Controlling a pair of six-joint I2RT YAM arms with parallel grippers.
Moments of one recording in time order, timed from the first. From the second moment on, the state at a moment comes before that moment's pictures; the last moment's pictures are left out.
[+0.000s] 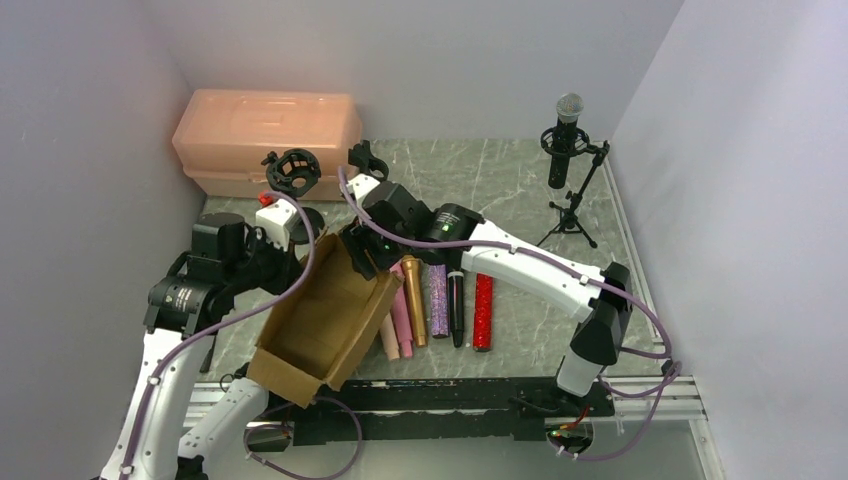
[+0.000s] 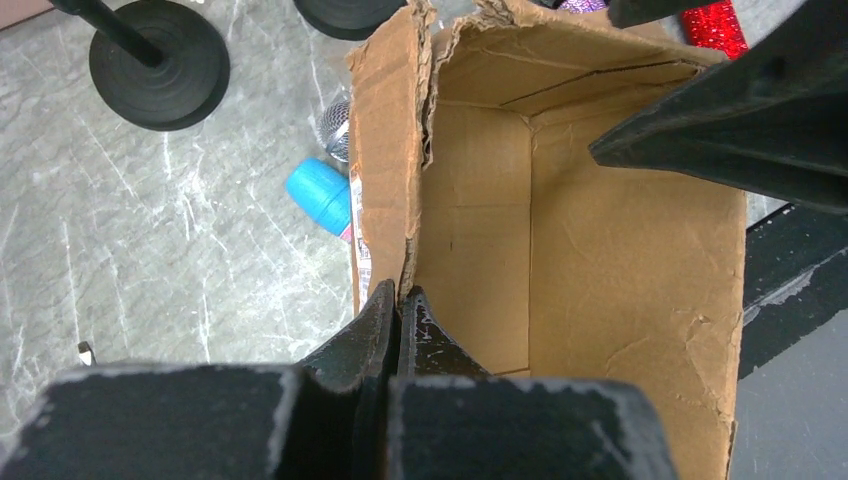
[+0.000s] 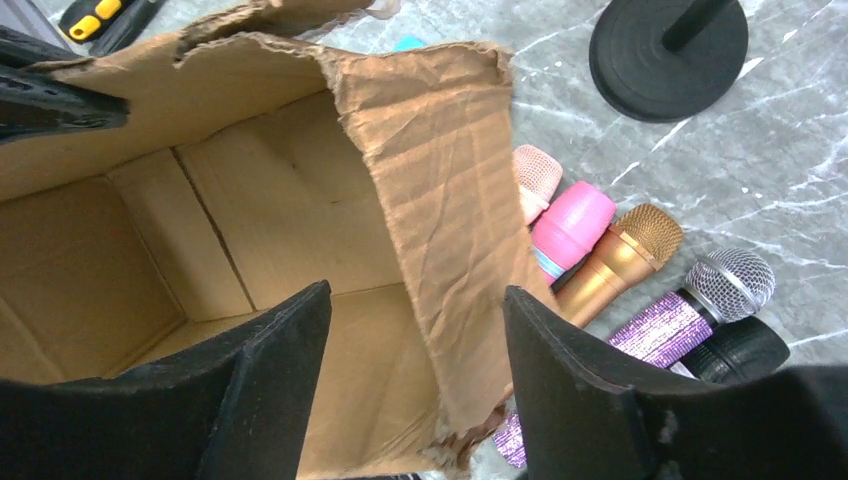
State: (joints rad) left arm -0.20 0.77 1.11 -1.02 0.30 0.12; right arm 1.07 1.71 1.71 -0.73 0.05 0.28
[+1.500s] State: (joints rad) left arm -0.20 0.92 1.39 -1.06 0.21 0.20; right arm 0.44 1.61 1.57 -0.95 0.50 0.38
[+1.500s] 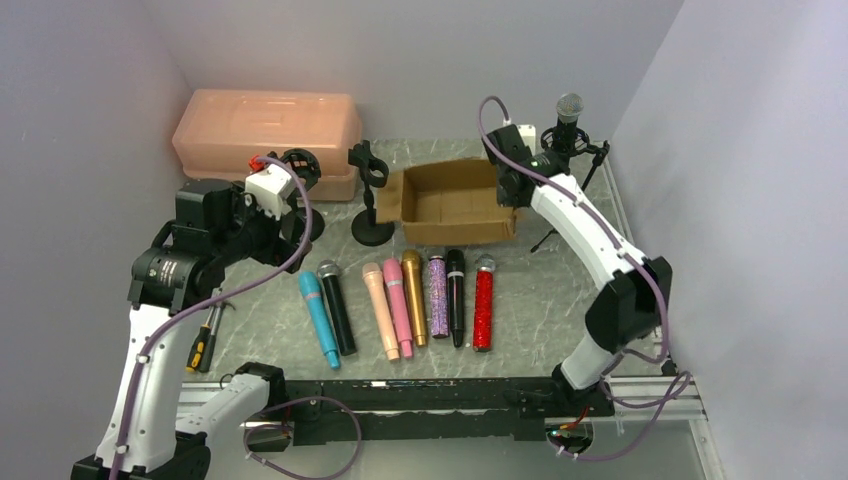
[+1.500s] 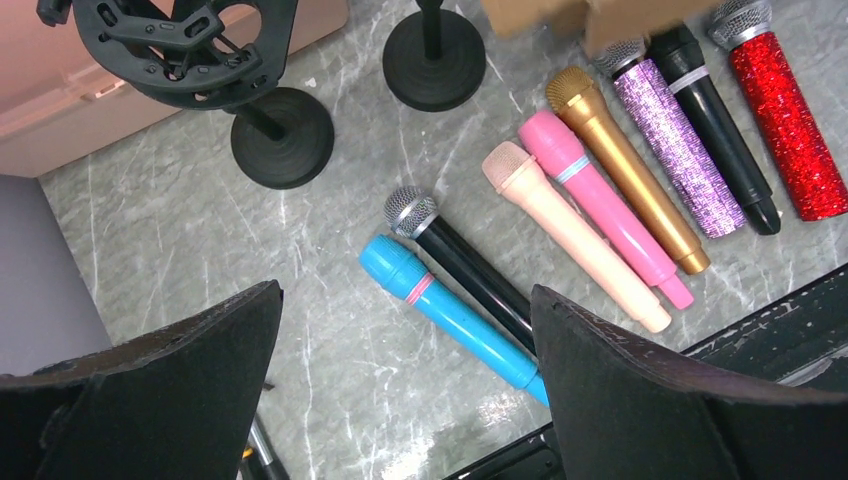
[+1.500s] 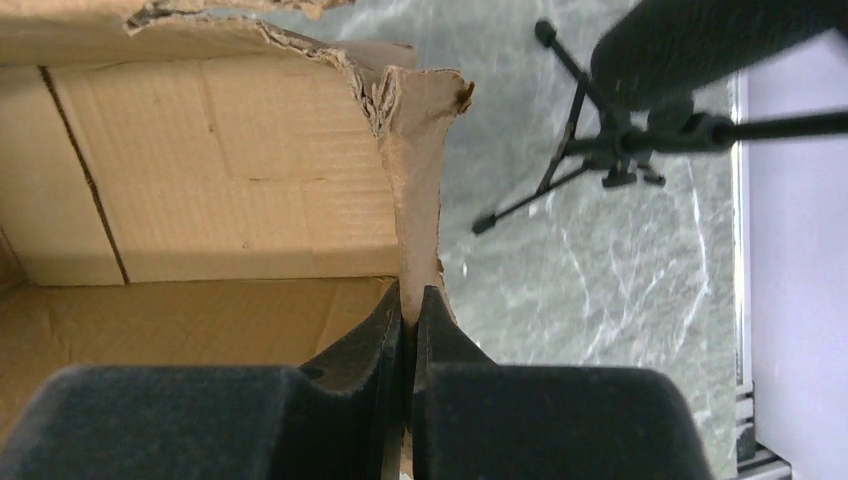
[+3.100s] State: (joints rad) left arm 0.07 1.01 1.23 -0.98 0.14 0.29; right arm 0.79 1.50 1.62 -0.55 0.45 0.49
